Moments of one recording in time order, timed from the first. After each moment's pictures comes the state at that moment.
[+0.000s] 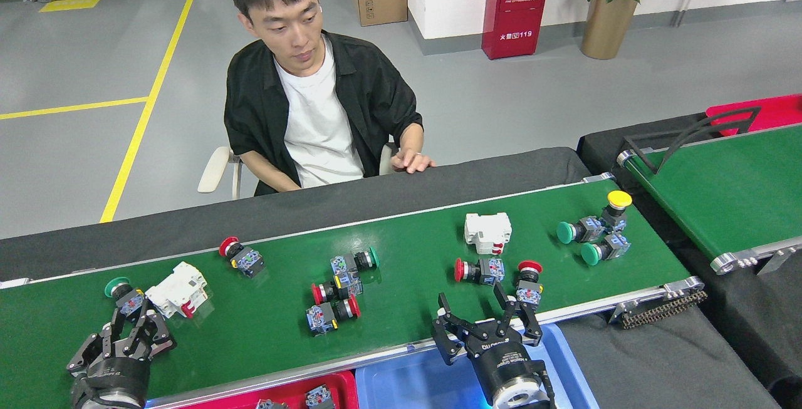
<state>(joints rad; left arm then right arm) -0.27 -0.03 0.12 -1.20 -1.61 -0.08 -0.12 0.13 0.05 0.13 -1.65 1.40 0.19 0.06</state>
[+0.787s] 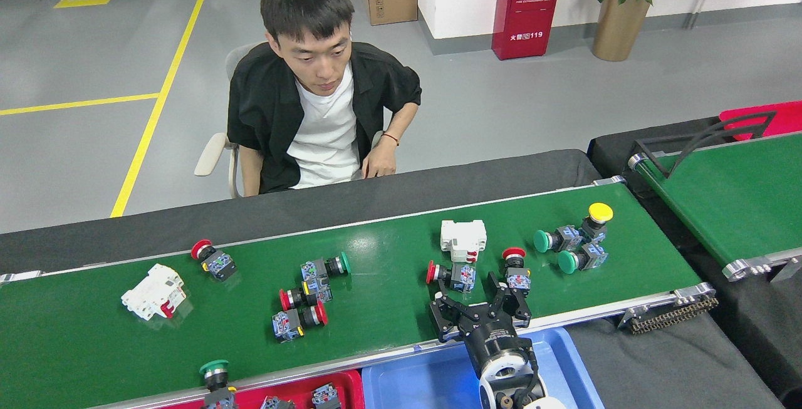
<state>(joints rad) 0.34 -0.03 0.08 -1.77 -1.59 -0.60 -0.11 0.01 0.05 0.13 -1.53 1.39 0.23 0.11</state>
